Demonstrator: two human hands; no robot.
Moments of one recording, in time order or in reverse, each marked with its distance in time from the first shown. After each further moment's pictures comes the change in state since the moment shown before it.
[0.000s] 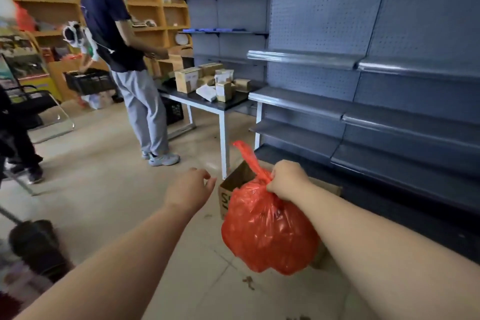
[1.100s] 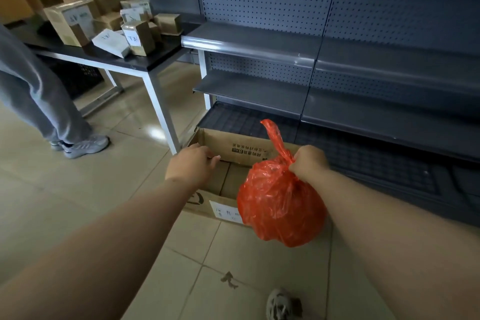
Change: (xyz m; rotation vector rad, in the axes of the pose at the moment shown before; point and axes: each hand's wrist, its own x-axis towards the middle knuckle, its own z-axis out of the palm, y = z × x) left_hand 0.291 0.071 0.219 0.036 -0.318 0.292; right_hand 0.281 0.184 0.065 0.137 0.025 0.594
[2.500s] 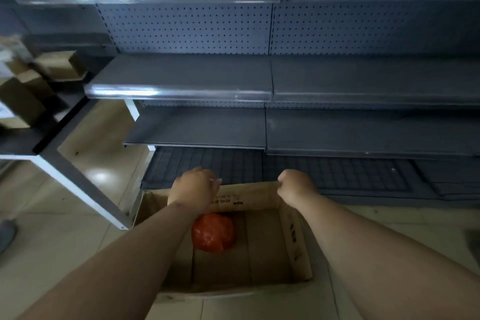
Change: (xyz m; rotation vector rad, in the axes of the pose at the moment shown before) left_hand 0.299 0.076 0.049 -0.006 -0.213 0.258; right_hand 0.238 -0.021 -0.031 0.023 -0.039 0.183
